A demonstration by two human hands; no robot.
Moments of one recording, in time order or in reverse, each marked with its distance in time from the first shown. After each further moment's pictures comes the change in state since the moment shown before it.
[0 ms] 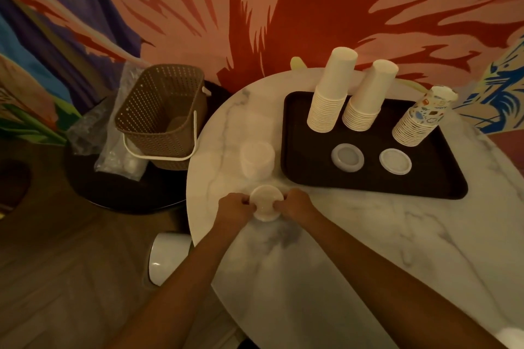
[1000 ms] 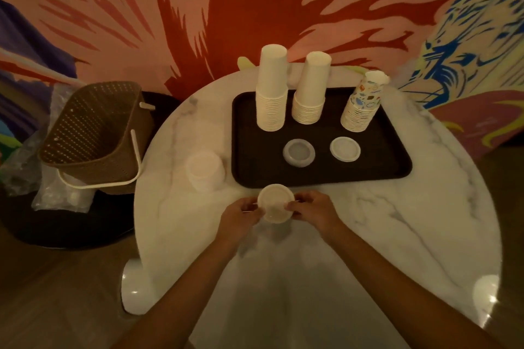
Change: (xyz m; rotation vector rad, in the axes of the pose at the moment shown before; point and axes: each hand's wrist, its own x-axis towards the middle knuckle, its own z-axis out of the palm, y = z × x) left_hand -0.024 0.069 0.070 -0.263 -0.159 0.012; right_hand -0.030 0.090 -0.078 0.704 0.180 0.170
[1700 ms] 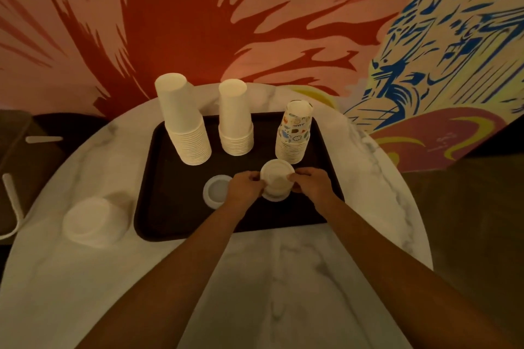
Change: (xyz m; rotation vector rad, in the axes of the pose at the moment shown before) left_hand 0.107 0.144 0.156 0.060 -0.046 -0.039; right_hand 0.139 -0.046 -0.164 0.053 0.143 -0.041
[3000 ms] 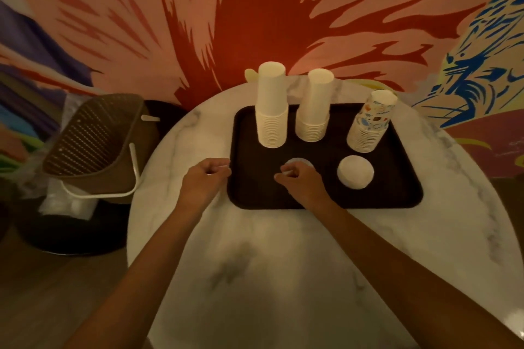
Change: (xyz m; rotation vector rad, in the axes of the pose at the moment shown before) left_hand -0.087 -0.079 -0.205 -0.077 0.343 0.130; right_hand -0.114 -0.022 0.148 -0.267 -0.188 -0.340
